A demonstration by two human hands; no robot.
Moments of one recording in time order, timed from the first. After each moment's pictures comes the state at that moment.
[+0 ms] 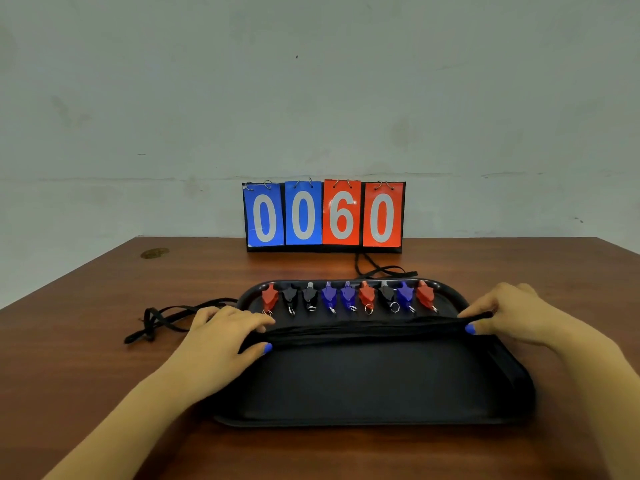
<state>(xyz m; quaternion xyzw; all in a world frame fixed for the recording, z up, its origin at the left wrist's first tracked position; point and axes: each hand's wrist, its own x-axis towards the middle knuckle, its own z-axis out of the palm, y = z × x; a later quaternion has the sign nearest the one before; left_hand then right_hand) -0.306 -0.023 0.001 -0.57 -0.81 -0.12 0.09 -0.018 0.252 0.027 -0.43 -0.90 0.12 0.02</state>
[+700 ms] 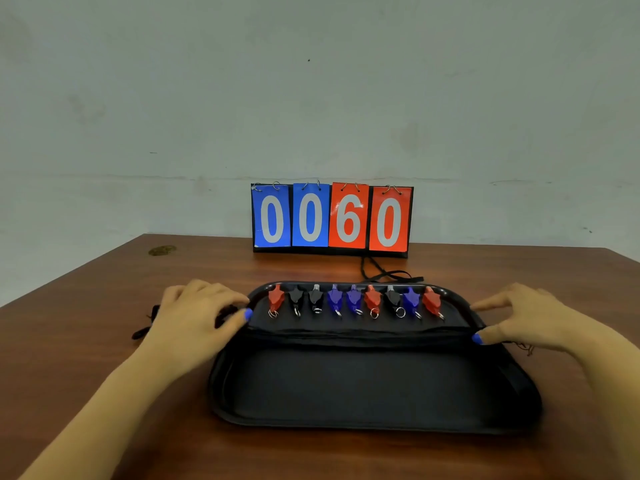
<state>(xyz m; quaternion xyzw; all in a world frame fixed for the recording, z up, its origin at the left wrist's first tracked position) -0.325 -0.038 0.021 -0.49 -0.84 -0.14 0.18 -0.019 0.228 0.054 -0.48 -0.86 0.14 0.01</state>
